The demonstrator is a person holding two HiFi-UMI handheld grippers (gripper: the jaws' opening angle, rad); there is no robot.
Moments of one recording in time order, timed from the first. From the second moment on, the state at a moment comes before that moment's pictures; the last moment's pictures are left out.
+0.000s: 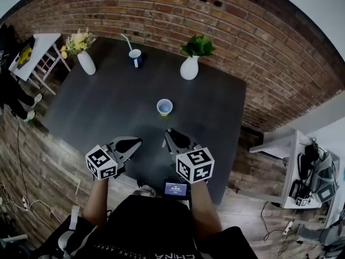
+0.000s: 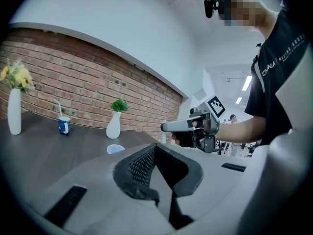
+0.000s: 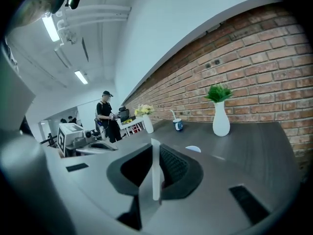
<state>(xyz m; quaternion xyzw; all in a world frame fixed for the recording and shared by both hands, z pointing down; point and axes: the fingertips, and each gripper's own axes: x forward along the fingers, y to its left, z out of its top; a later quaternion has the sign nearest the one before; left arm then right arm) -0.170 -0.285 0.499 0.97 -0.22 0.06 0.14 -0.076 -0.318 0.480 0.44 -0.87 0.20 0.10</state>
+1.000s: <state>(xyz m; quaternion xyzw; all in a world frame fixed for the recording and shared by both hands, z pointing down) -0.121 -0.348 0.511 0.96 -0.23 0.08 0.15 -0.024 -0.385 0.487 0.42 -0.88 0.19 0.14</state>
